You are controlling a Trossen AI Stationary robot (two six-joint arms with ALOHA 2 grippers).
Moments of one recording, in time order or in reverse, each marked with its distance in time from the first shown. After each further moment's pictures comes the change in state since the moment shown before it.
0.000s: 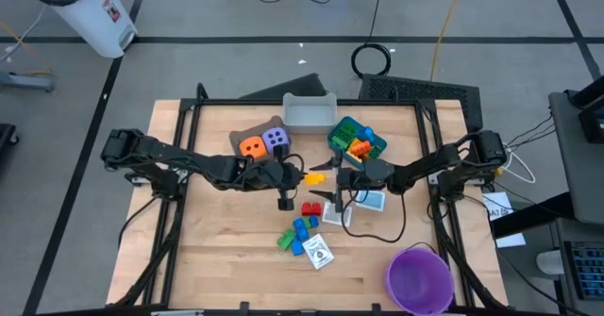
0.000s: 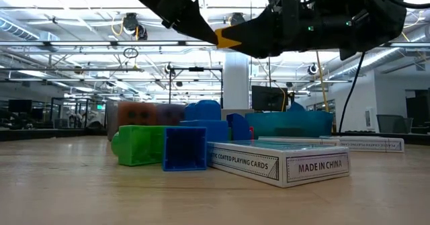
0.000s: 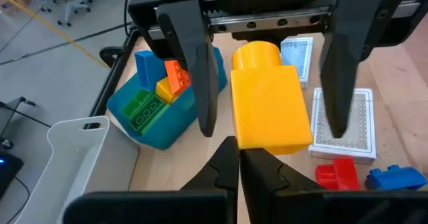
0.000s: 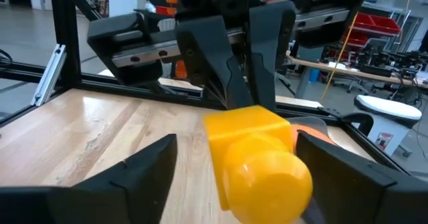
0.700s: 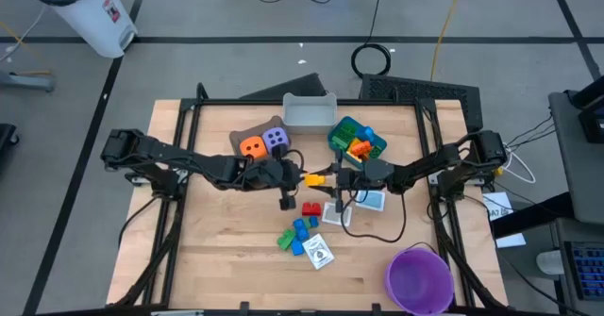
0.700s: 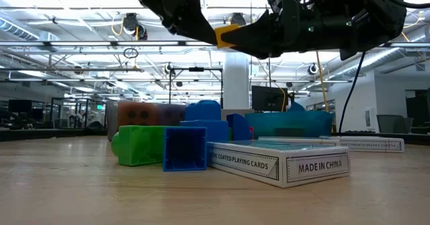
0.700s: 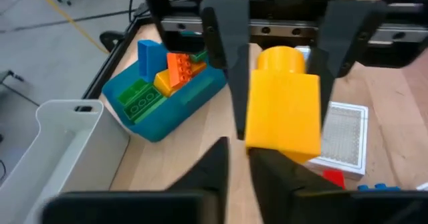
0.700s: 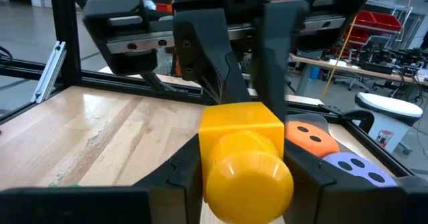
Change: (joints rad) left arm 0.003 0.000 0.000 0.005 -0.005 -0.130; right arm 0.002 -0.002 0.000 -0.017 -0.003 0.002
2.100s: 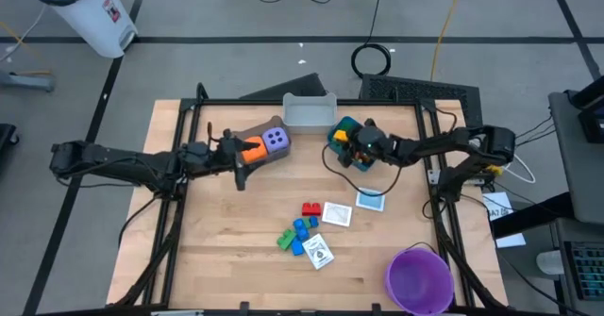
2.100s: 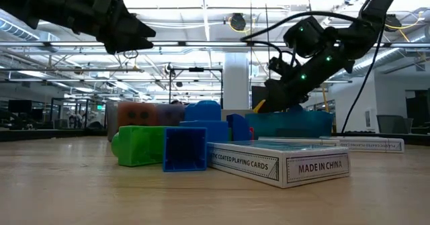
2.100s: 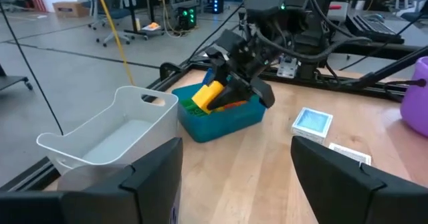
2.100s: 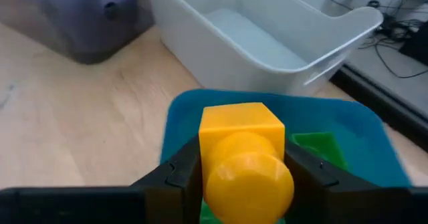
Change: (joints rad) left arm 0.167 -0.685 -0.680 0.395 0.107 -0.119; right arm -0.411 -0.097 -0.034 -0.584 0.234 0.245
